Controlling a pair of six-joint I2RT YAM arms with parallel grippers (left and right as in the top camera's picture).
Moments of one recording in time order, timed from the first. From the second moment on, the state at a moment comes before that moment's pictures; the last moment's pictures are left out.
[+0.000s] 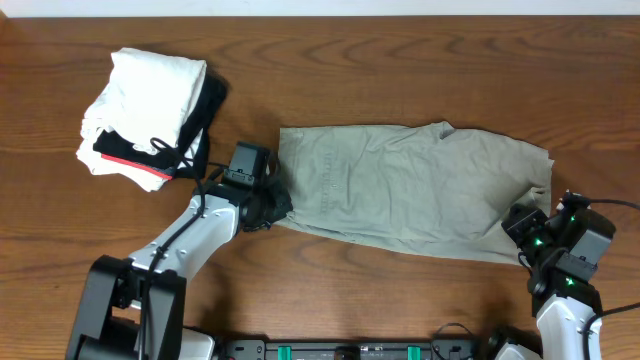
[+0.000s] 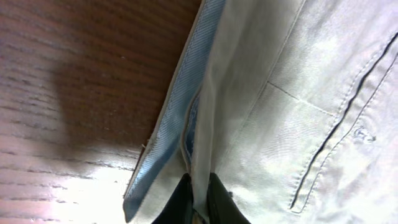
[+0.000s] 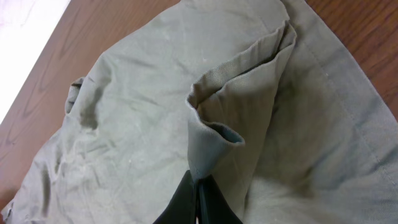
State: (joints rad) left arm -0.30 1.56 0.75 -0.41 0.25 -0.72; right arm -0.46 0.97 0.30 -0.09 -0.37 0.54
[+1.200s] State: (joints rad) left arm -0.30 1.47 1.16 -0.33 0.28 -0.73; right arm -0.46 1.03 0.75 -0.34 -0.42 0.42
